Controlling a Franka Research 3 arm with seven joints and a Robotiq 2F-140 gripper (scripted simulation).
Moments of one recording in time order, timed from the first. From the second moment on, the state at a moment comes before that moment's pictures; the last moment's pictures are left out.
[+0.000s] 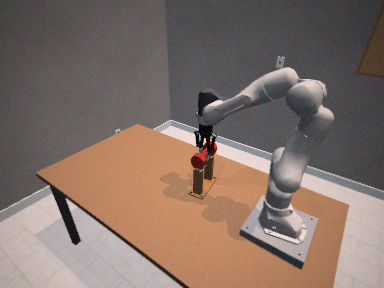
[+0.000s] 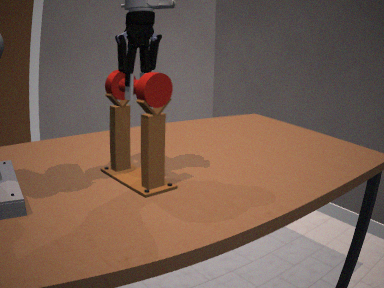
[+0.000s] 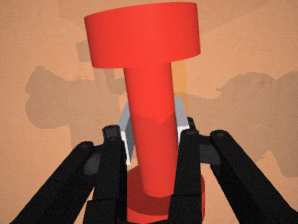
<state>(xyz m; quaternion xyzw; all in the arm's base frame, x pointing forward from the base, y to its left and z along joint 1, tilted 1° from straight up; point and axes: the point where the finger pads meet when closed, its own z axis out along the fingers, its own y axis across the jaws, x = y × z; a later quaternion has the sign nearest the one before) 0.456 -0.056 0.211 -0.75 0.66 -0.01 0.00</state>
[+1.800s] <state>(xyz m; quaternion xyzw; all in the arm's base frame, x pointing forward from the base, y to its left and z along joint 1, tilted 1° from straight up) 0.452 -0.053 0.290 -0.76 0.66 -0.01 0.00</state>
